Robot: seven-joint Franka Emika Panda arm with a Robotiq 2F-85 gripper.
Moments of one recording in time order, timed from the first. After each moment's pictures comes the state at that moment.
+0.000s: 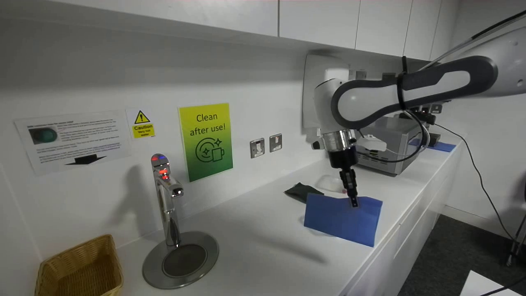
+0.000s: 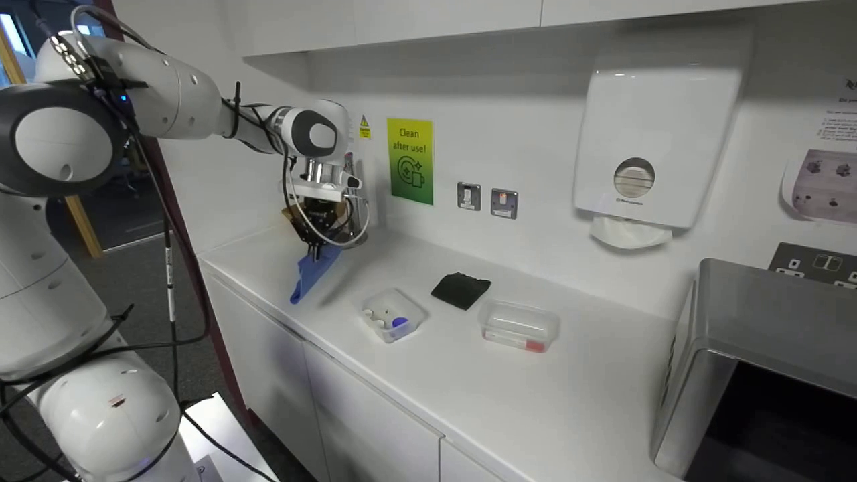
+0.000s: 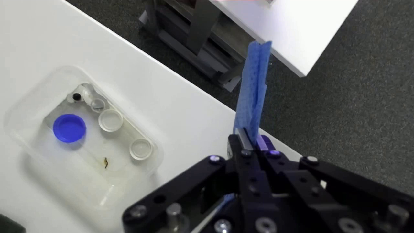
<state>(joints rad) 0.16 -0.13 0.12 -2.02 0.05 1.57 -0.39</state>
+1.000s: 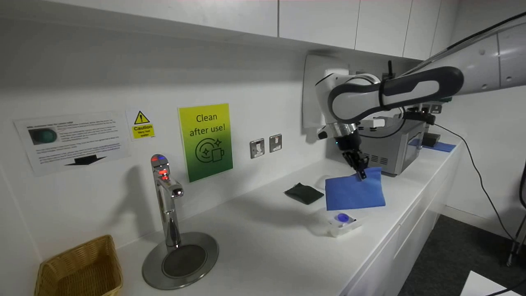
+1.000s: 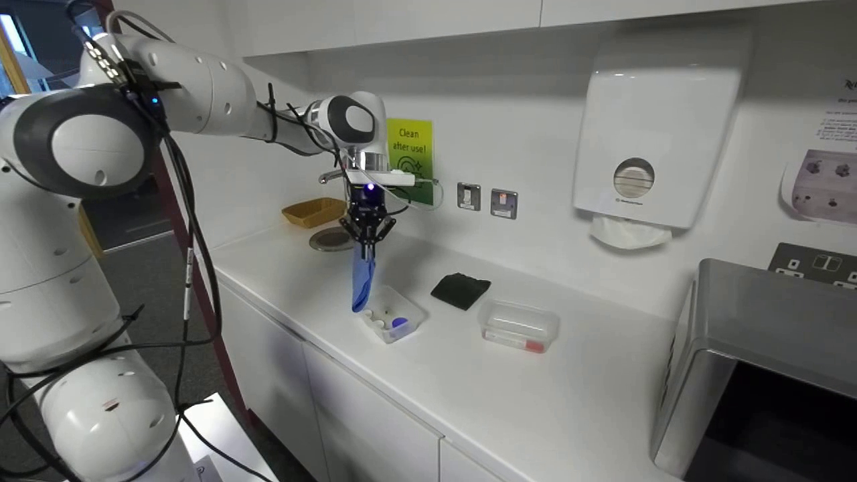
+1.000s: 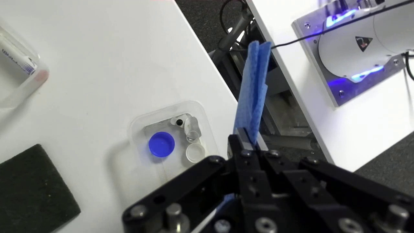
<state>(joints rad) 0.11 -0.02 0.03 -1.85 -0.24 1.48 -0.97</state>
